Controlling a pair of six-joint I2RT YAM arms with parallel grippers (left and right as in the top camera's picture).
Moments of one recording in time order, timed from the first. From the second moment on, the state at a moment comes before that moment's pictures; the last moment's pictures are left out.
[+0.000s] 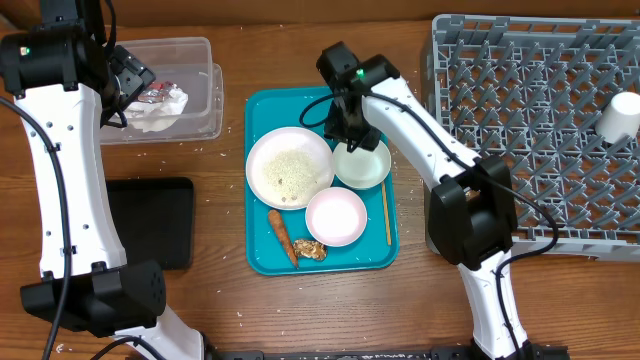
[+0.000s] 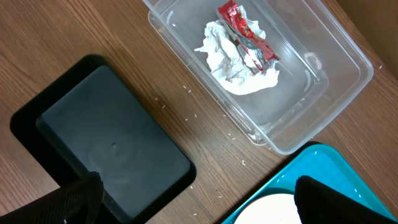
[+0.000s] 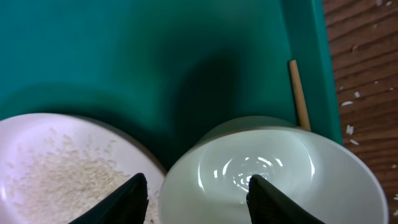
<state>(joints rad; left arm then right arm) 0.16 1.84 2.15 -1.48 -0.25 -0.73 0.52 2.31 2.06 -1.19 0.02 0.80</state>
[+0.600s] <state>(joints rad) 0.16 1.84 2.15 -1.48 -0.25 -0.73 0.52 2.31 1.96 -1.06 -0.03 0.83</state>
